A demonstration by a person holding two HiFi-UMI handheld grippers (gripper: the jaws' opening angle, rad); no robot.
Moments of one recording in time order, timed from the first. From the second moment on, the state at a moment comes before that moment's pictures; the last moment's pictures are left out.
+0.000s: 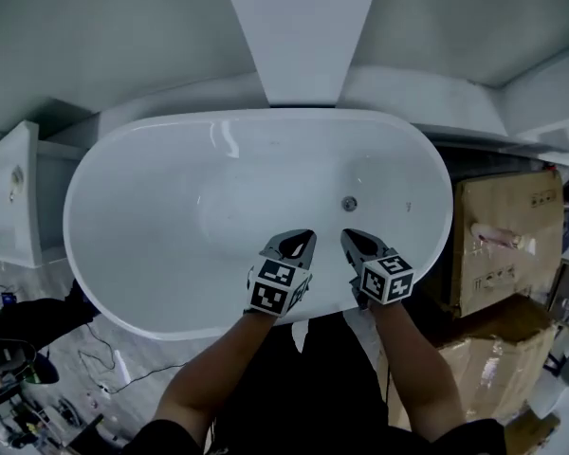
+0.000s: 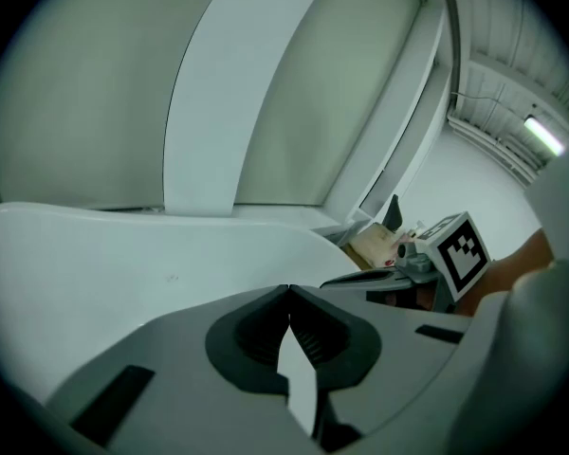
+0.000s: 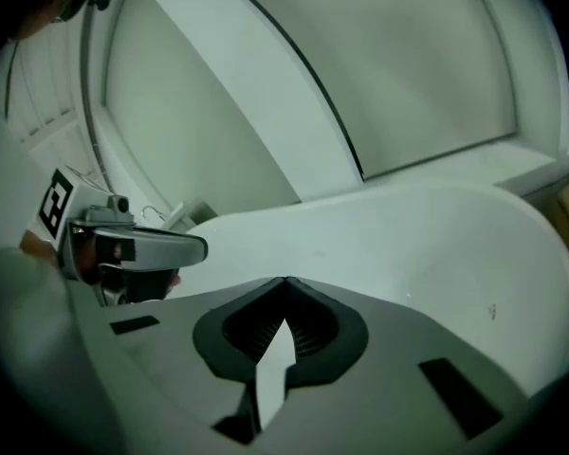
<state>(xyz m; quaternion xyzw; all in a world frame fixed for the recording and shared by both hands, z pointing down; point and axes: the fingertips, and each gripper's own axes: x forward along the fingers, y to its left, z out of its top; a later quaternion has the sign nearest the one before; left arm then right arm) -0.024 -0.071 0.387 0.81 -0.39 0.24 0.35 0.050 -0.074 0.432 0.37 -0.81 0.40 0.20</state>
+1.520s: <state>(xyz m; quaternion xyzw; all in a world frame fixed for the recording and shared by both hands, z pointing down) -0.154 -0.032 0.034 0.84 -0.52 0.06 0.13 -0.043 -0.008 0.032 0.34 -0.93 0.13 0.02</state>
